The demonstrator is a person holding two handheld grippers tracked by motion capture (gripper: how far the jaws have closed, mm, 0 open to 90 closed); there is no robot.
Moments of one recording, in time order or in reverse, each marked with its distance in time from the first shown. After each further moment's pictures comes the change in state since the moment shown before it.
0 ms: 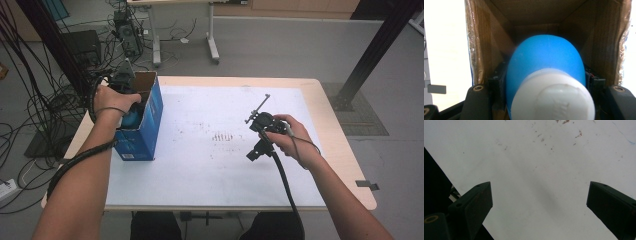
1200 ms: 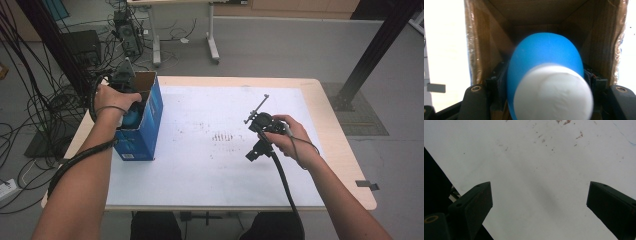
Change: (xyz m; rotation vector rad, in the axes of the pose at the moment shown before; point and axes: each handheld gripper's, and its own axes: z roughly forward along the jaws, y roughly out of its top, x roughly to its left) left arm -0.001 0.002 -0.006 0.000 -0.001 -0.011; right arm 0.002 0.001 0.001 -0.001 0.002 0.000
